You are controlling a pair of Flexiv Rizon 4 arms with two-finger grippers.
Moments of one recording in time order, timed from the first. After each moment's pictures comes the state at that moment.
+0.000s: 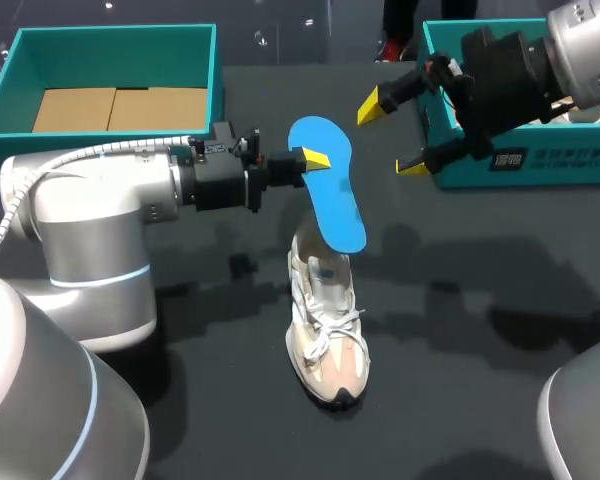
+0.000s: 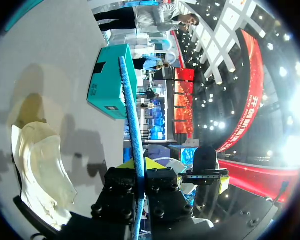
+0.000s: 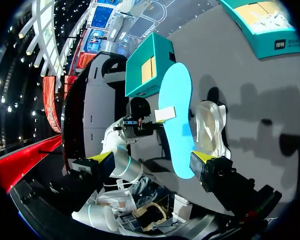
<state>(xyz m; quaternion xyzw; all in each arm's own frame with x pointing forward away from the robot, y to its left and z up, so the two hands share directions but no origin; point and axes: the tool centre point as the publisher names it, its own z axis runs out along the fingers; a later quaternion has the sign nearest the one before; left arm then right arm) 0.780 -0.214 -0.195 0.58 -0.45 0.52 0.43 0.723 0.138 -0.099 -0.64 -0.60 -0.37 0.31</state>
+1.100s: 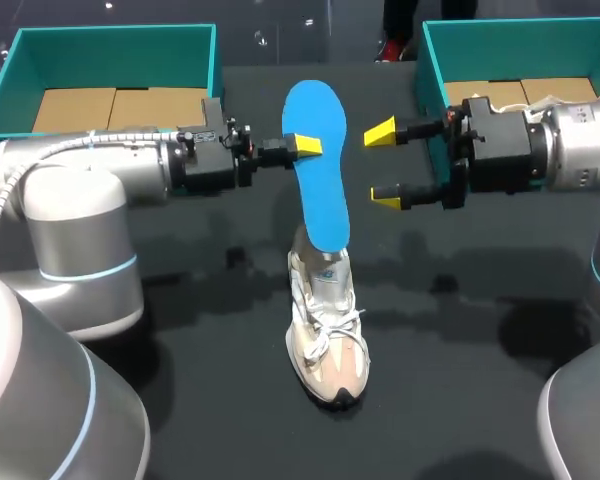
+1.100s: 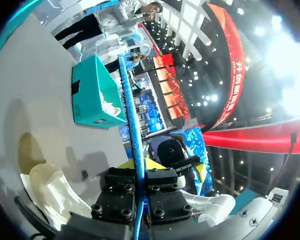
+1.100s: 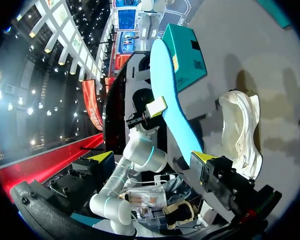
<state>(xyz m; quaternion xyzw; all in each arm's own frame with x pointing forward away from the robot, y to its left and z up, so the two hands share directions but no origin) 0.795 -0.201 -0.178 0.47 -0.55 0.60 0.36 0.723 0.144 -0.136 -0.57 -0.51 -0.47 0.44</state>
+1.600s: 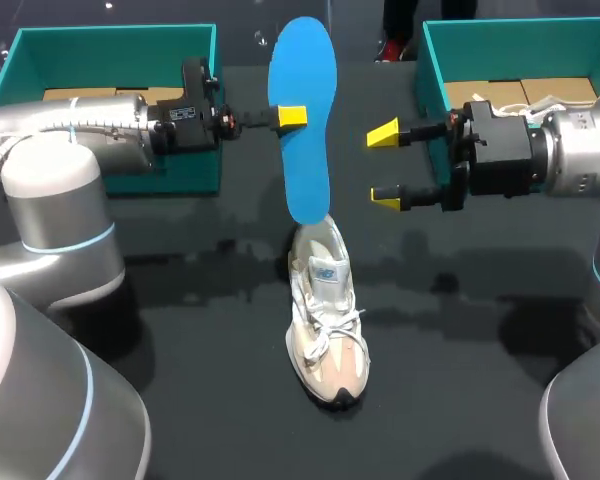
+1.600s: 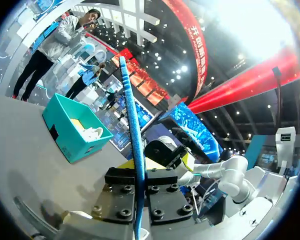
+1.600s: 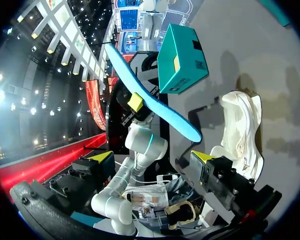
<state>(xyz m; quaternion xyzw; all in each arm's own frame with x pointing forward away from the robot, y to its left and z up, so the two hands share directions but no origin) 0.814 -0.185 -0.141 0.28 -0.63 0.68 0.25 0.726 0.143 -0.139 -0.56 -0.51 -0.48 0.45</state>
